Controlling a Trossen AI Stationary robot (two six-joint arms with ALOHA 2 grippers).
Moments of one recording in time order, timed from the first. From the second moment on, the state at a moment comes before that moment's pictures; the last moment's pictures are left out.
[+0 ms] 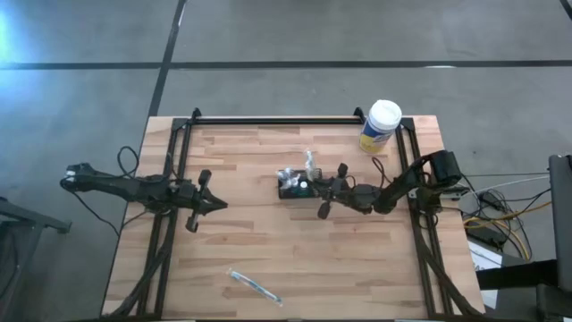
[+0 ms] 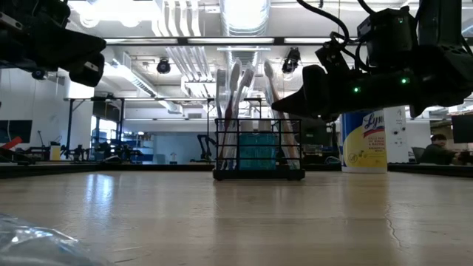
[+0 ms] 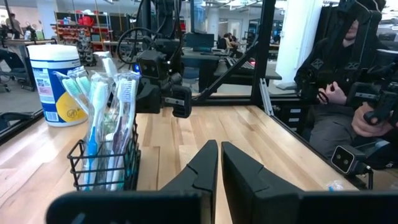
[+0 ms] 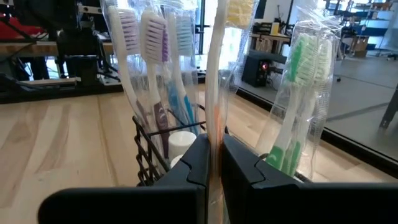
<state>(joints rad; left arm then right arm) -0.21 0.27 0.06 0.17 -0.05 -0.05 0.10 1.83 0.39 1.39 0.55 0.02</state>
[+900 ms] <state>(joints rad) -0.21 0.27 0.06 0.19 -0.05 -0.05 0.10 1.75 0.38 1.36 0.54 0.05</state>
